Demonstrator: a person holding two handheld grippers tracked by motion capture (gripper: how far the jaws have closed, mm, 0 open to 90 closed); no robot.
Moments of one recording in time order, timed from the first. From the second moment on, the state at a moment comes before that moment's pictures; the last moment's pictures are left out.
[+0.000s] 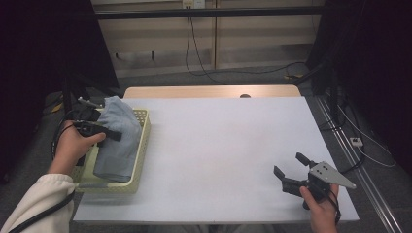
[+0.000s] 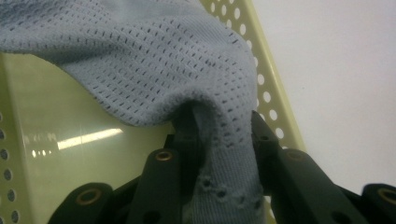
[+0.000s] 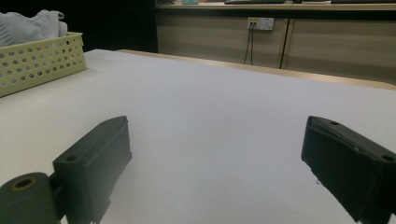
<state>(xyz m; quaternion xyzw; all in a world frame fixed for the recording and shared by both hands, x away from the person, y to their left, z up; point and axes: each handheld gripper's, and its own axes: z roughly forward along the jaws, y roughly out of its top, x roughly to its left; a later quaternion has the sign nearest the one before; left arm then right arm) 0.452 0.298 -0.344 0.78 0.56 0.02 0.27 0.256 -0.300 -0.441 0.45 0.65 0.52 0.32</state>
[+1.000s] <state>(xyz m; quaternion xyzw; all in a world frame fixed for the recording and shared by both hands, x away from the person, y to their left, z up) 0.446 0.301 -0.352 0.78 0.56 0.00 0.27 0.256 -0.300 -0.441 0.45 0.65 0.52 0.32</state>
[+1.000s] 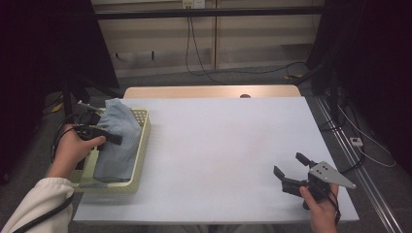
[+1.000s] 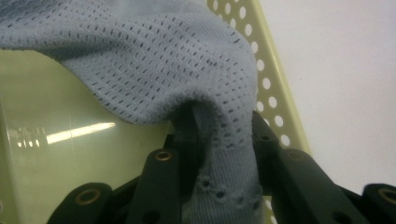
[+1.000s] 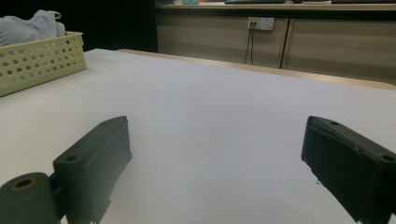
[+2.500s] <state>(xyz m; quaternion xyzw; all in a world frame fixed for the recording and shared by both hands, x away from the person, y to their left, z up) 0.444 0.327 -0.367 0.76 0.59 0.01 0.26 0.257 -0.299 -0.440 0.45 0.65 0.52 0.32</state>
